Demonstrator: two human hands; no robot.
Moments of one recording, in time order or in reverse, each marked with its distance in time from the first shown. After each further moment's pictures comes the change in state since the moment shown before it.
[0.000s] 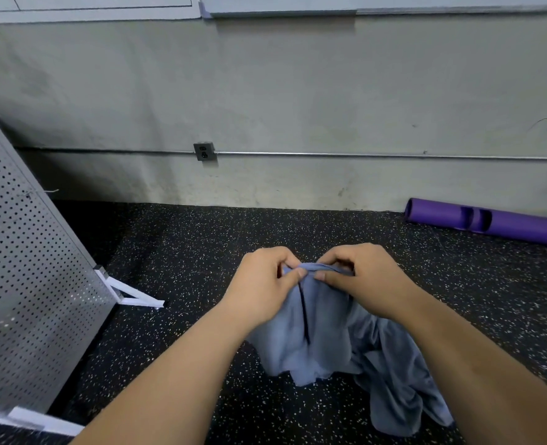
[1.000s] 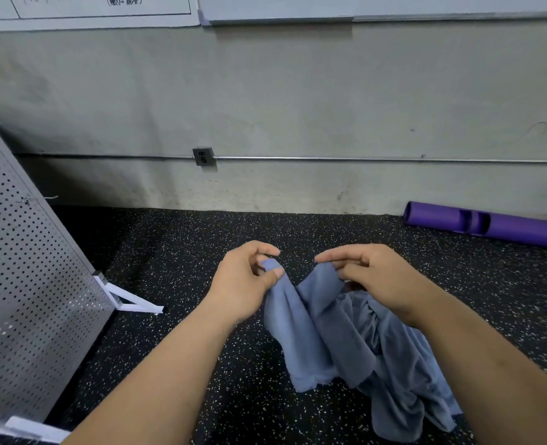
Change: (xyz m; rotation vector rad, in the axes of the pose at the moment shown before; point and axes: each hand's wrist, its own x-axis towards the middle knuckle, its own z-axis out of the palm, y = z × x) left_hand 0.003 -0.019 -0.014 -0.337 0.071 -0.220; right_hand -0.004 -0.006 -0.015 0.512 -0.100 0.244
